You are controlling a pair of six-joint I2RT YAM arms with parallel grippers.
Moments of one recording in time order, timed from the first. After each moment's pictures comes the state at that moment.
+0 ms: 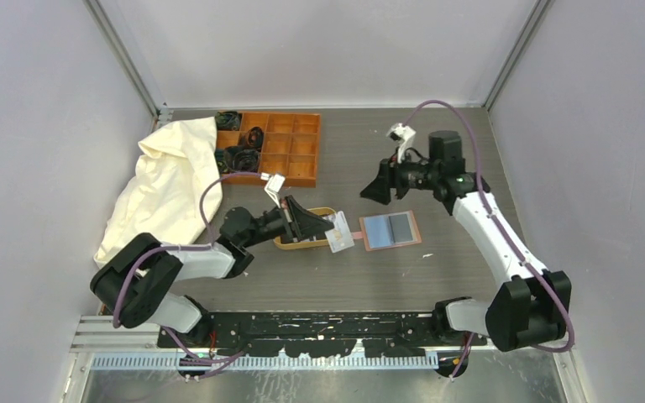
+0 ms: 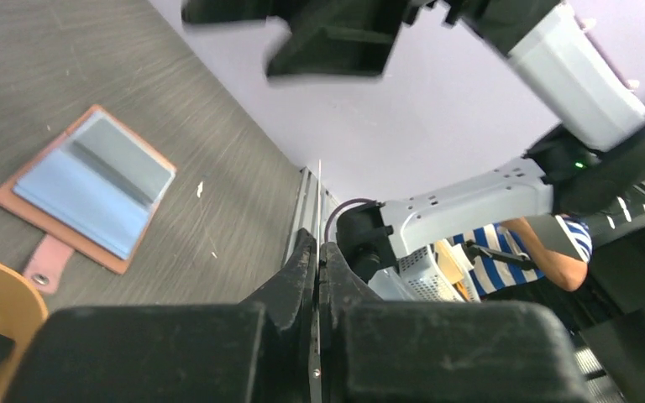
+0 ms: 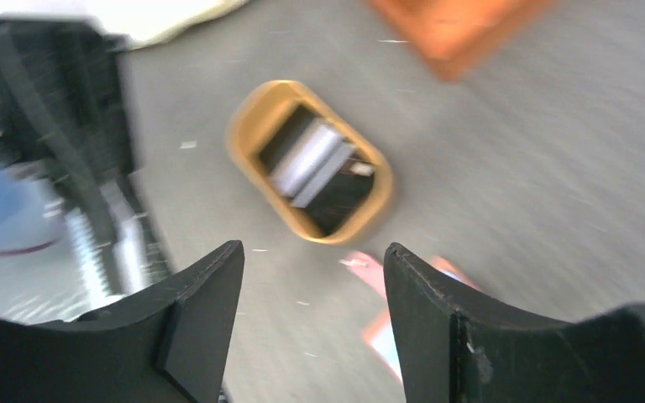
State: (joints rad) left arm -0.62 1.45 0.41 1.30 0.65 -1.04; right arm 0.24 1.28 1.02 -0.35 -0.92 -0.01
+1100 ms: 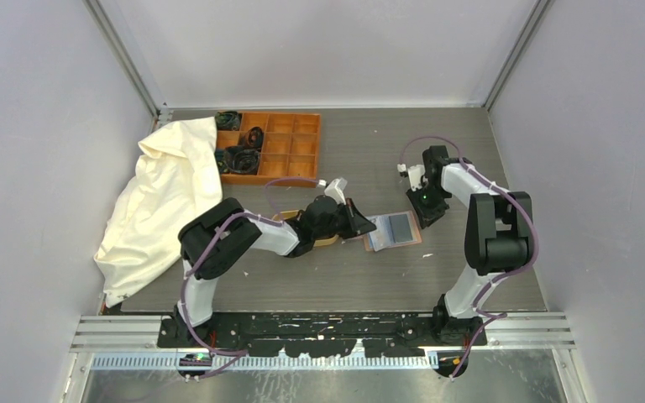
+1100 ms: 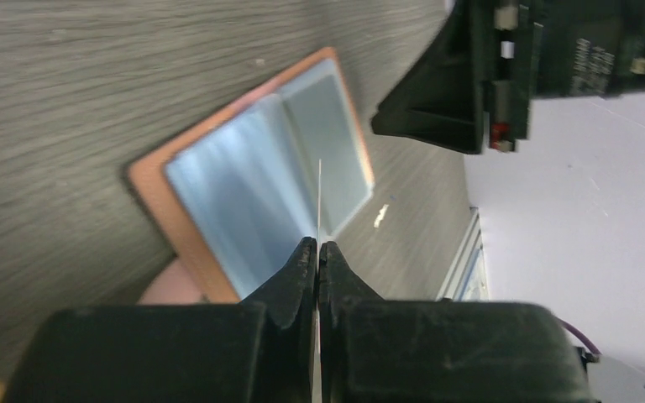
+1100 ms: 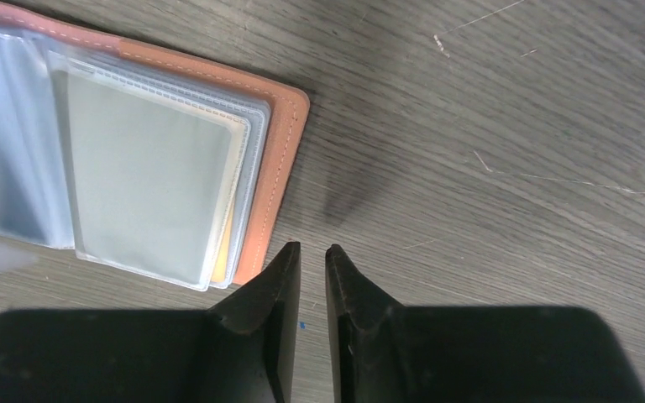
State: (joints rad) left arm -0.93 1.97 0.94 0.71 0.12 -1.01; right arm 0.04 1.72 1.10 -0.79 -0.08 -0.39
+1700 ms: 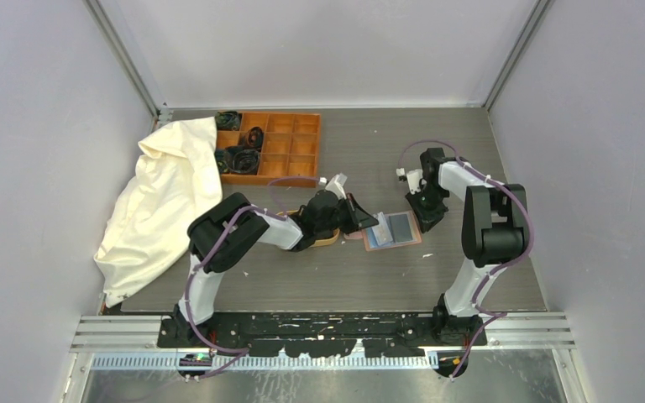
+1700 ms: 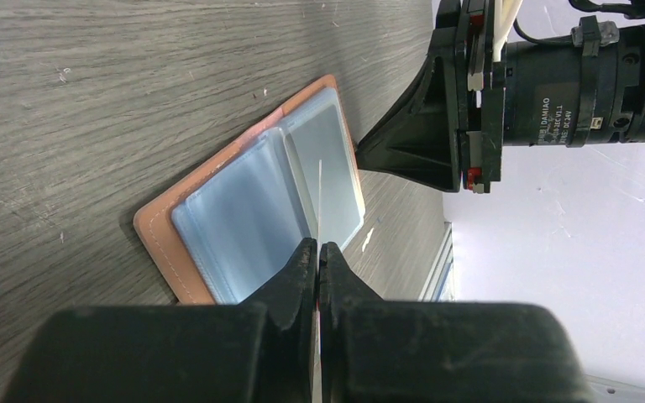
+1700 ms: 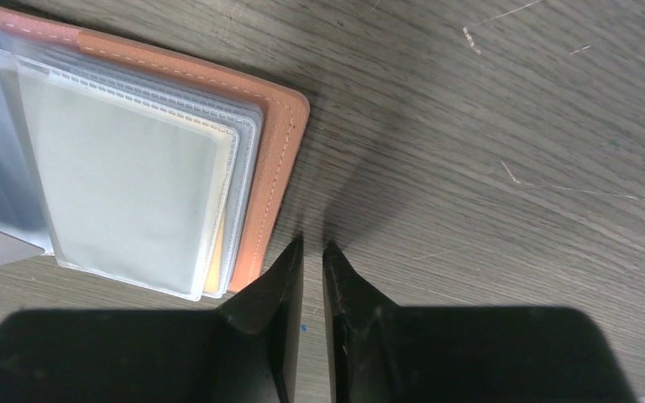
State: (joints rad) left arm -0.88 2.07 1.01 0.74 0.18 -1.11; right arm 0.04 1.80 1.13 -0.83 -0.06 -0.39
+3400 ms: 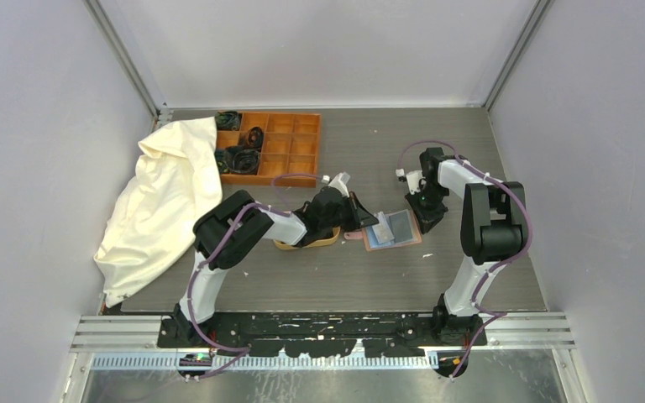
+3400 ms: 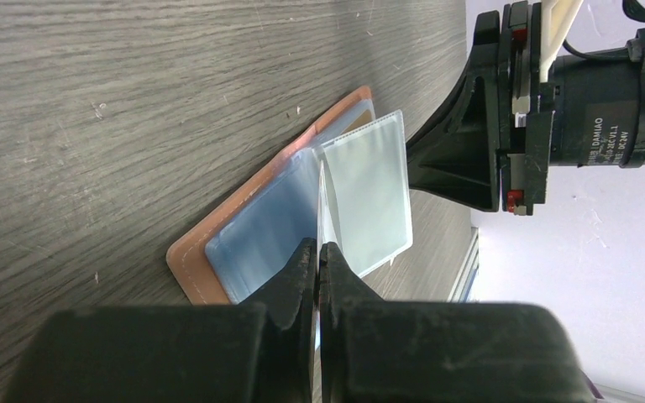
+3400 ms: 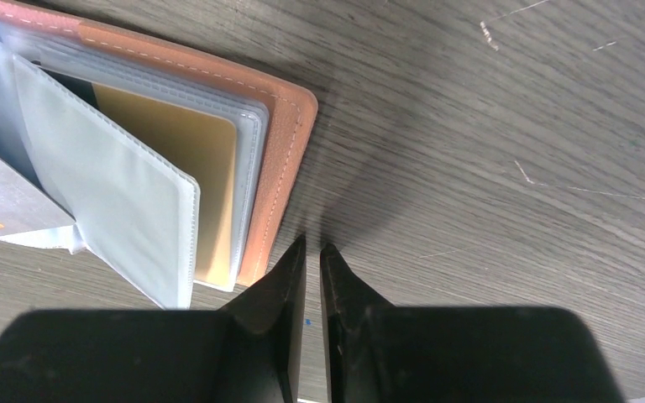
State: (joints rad) left arm -0.87 2.12 1.08 0.66 0.18 -1.07; right arm 0.04 1.82 1.15 -0.87 -0.07 -0.39
